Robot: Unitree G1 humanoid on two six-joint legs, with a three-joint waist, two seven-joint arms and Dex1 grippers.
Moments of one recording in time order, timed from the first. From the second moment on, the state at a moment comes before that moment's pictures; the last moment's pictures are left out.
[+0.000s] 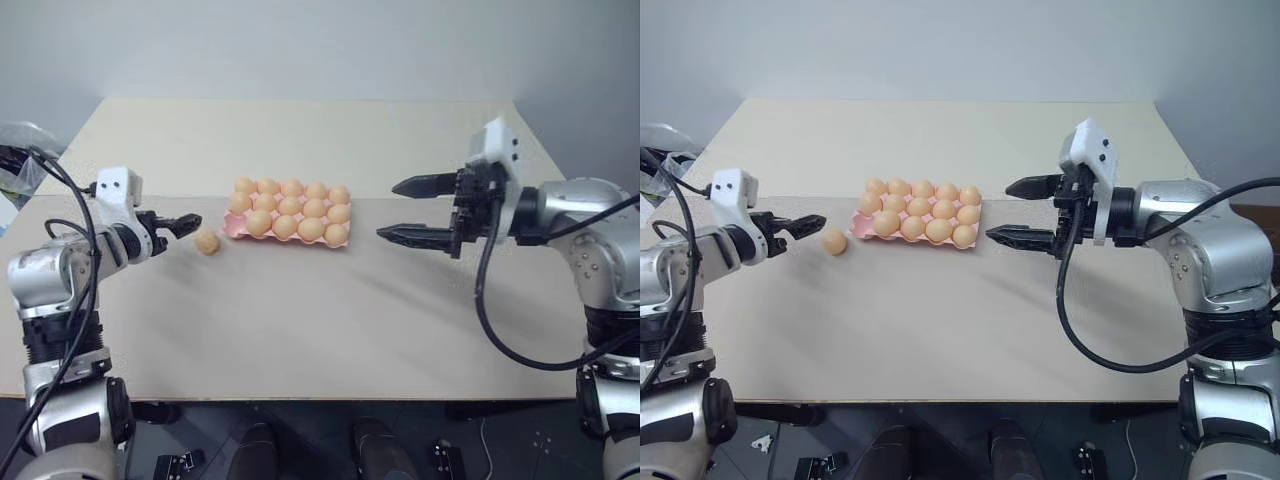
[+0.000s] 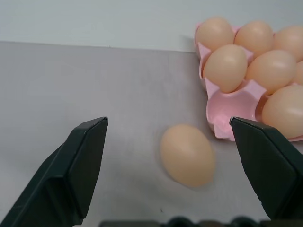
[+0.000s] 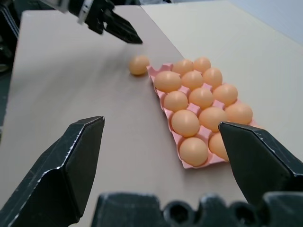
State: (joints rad) left arm -0.68 0.64 0.35 0.15 -0.39 1.09 -0.42; right arm -0.76 -0.78 -0.04 -0.21 0.60 0.77 1.09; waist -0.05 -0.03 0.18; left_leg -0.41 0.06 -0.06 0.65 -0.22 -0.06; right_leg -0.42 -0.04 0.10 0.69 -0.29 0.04
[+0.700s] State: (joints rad) left arm -0.81 0.60 0.26 0.26 -0.36 1.12 -0.34; right arm -0.74 -0.81 -0.07 -0.14 0.64 0.73 1.18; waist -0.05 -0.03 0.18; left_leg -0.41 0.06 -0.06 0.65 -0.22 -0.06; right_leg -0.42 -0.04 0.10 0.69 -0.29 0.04
